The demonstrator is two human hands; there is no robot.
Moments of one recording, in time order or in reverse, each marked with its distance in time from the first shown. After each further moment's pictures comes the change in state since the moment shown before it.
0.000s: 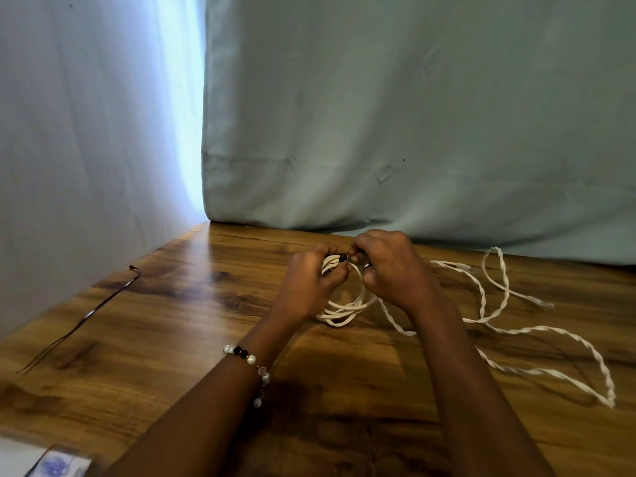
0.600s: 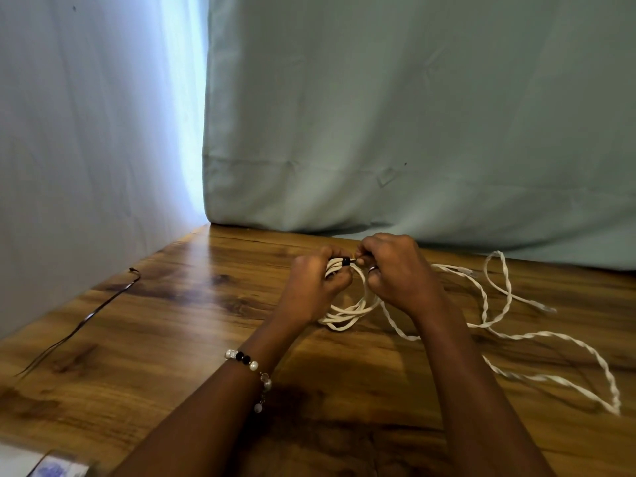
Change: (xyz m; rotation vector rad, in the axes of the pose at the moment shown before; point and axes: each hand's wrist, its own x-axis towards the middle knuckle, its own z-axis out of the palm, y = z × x) left_hand -0.001 0.001 0.001 -0.007 -0.005 0.012; right_hand -0.002 0.000 -0.002 0.005 0.014 0.065
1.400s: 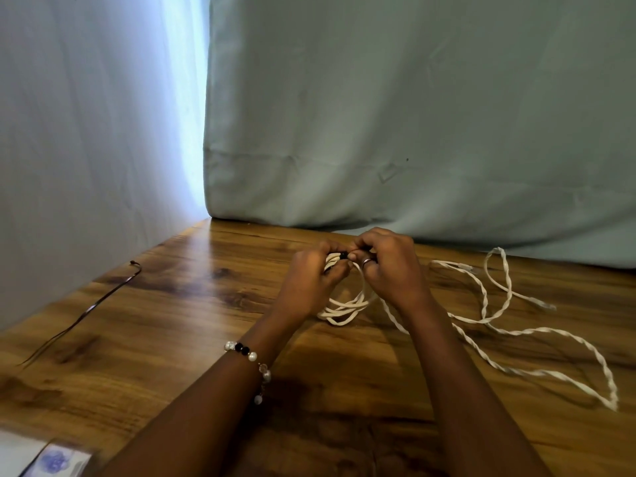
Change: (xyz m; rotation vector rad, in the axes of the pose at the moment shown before) left_hand 0.001 -0.005 -0.001 0.034 -0.003 0.012; right_hand 0.002 -0.002 0.020 0.223 0.175 0.107
